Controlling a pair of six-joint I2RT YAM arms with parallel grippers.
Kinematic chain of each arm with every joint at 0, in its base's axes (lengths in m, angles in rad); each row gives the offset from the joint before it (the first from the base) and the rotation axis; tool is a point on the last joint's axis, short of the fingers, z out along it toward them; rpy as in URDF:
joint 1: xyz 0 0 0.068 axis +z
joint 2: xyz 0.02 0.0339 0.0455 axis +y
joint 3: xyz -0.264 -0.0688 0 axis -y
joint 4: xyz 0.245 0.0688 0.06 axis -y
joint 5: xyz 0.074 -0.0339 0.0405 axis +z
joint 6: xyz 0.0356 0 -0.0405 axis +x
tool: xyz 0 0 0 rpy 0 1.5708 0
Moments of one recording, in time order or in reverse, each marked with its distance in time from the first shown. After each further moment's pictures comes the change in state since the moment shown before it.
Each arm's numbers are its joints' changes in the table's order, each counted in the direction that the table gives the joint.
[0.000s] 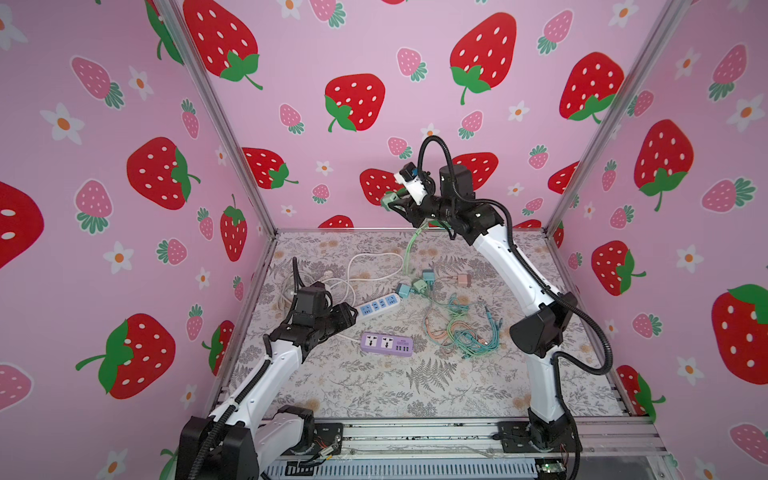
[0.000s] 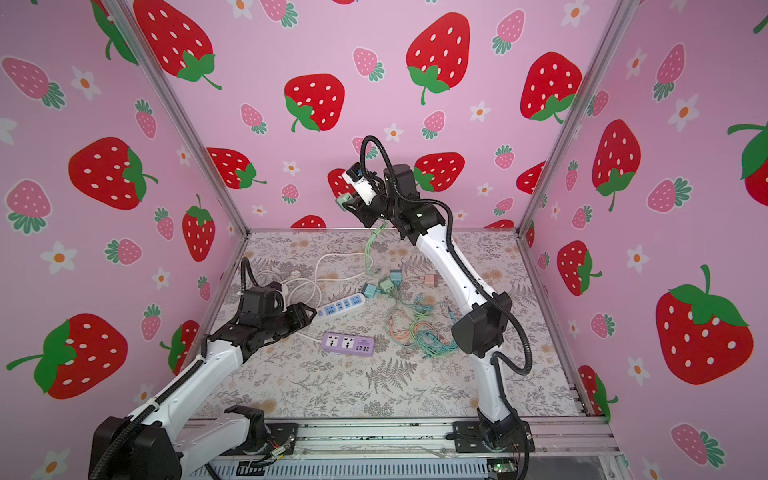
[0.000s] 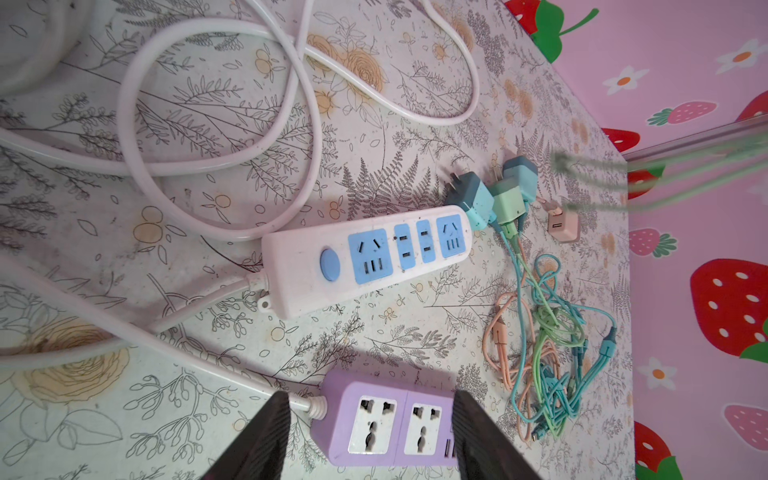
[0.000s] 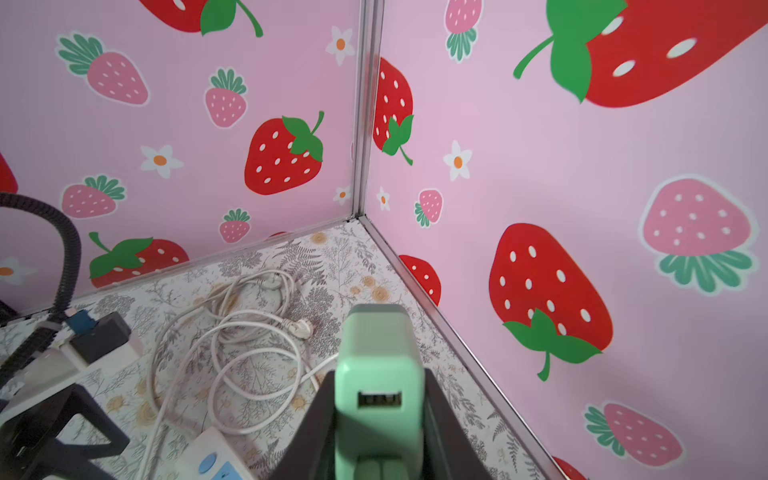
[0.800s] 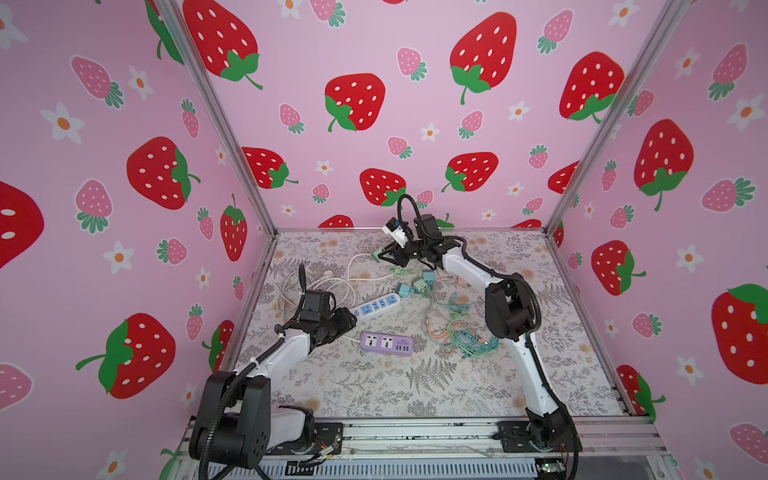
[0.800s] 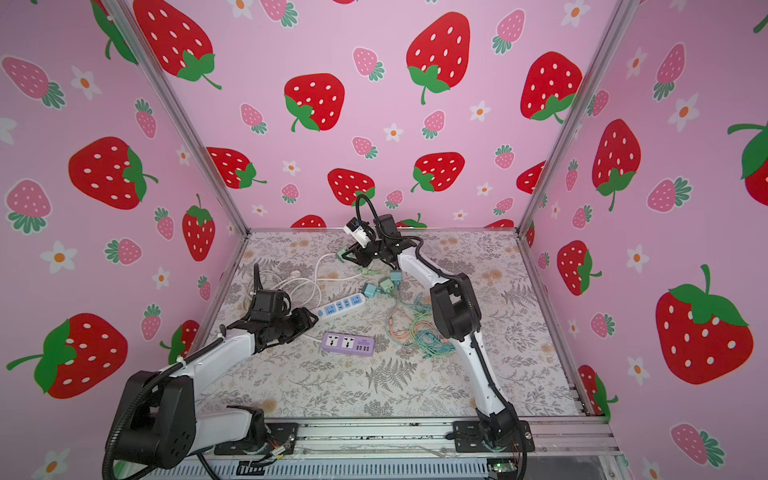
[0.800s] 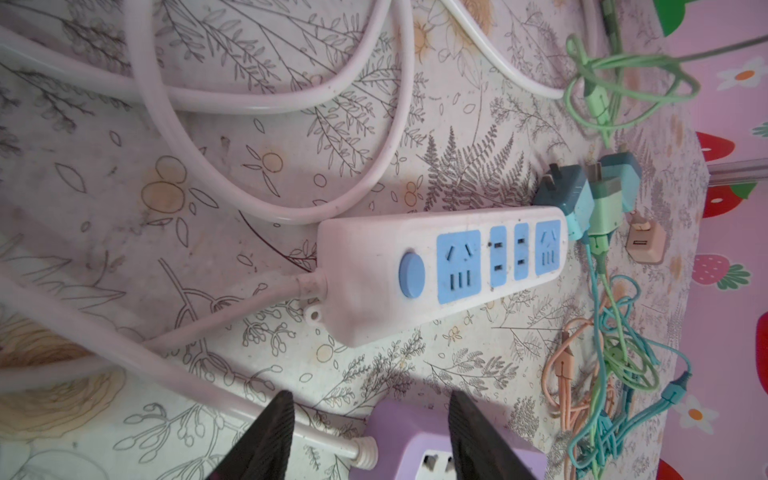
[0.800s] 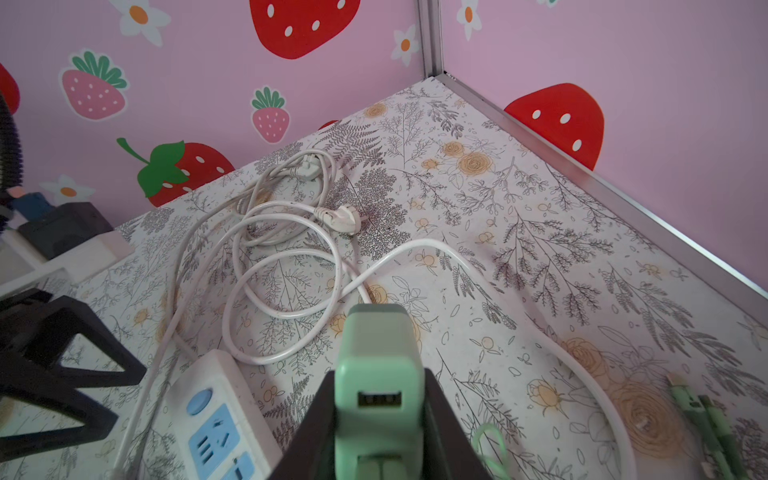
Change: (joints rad) left arm 0.034 0.245 -0.032 0.137 -0.006 -0.060; right arm -0.004 0.303 -0.279 0.274 0.274 0.095
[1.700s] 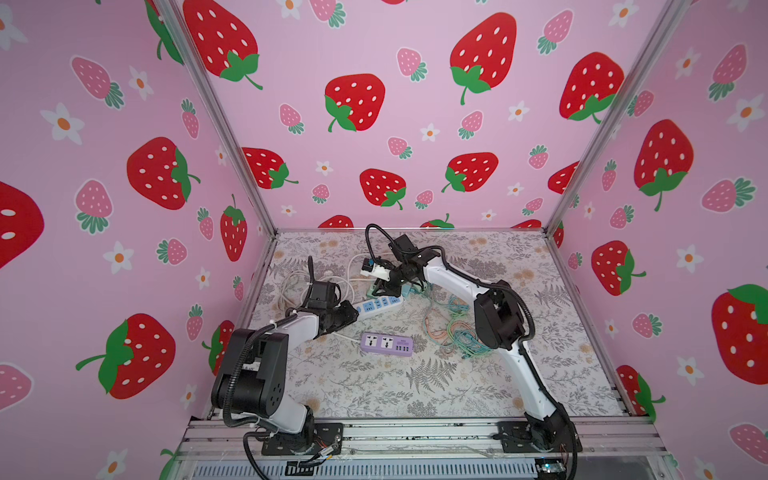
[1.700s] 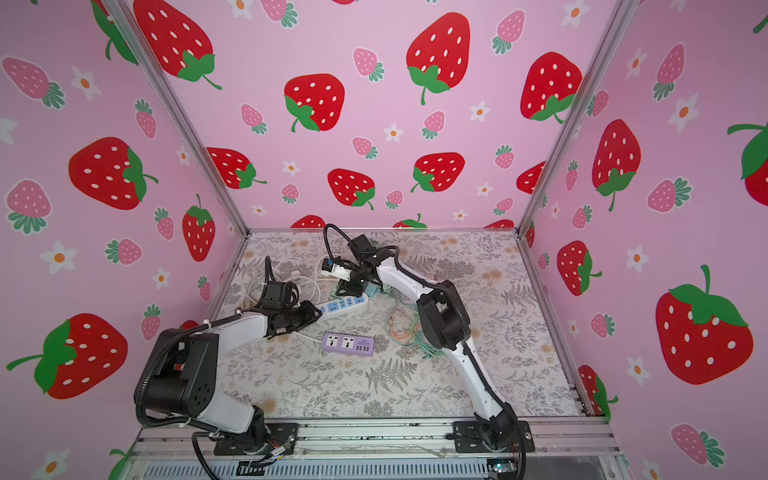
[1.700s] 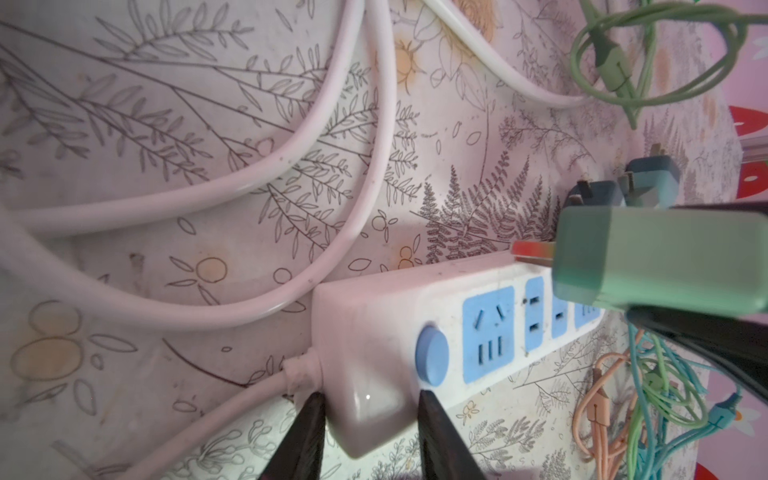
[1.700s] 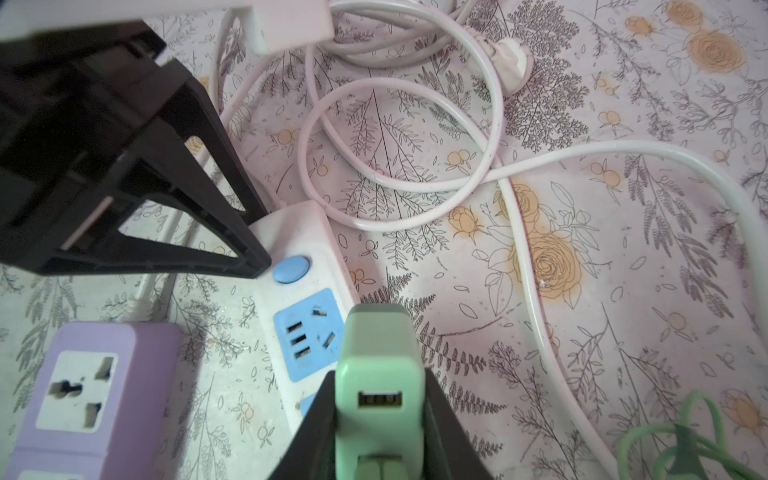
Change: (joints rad) left arm 0.006 0.231 0.097 0.116 -0.027 0.125; right arm 0.146 -0.005 0.003 -0.436 -0.182 -0.482
